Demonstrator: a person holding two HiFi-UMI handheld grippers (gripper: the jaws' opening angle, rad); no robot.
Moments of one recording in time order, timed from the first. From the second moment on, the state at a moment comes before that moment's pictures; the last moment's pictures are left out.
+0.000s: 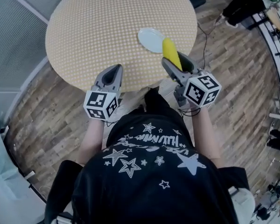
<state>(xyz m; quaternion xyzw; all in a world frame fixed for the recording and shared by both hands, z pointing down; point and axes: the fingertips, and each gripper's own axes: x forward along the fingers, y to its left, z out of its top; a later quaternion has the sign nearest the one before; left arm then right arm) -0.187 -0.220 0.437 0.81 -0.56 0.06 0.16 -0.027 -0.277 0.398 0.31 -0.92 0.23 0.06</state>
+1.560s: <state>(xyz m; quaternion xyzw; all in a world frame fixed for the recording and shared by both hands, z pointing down) -0.018 -0.036 0.392 0.83 -0.55 0.06 0.12 0.131 -0.076 0.362 0.26 -0.92 0.28 -0.07</state>
